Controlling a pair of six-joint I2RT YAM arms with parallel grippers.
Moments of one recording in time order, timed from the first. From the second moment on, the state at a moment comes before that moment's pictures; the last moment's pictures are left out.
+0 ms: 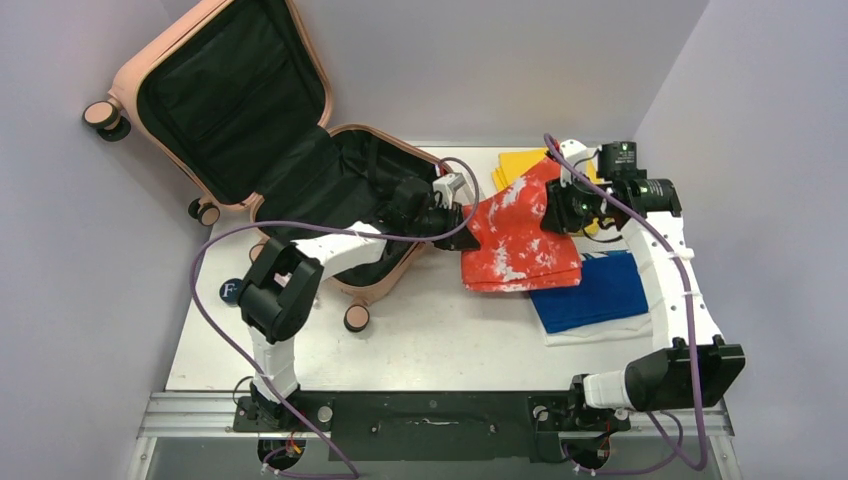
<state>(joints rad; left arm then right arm) -0.69 1.93 1.28 0.19 0.59 -0.56 0.05 1.33 1.44 -1.05 -0.43 -0.33</state>
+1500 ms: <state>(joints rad) 0.28 1.32 1.11 -0.17 0.74 -0.25 0.63 2.13 2.56 -0.67 -0.43 0.05</state>
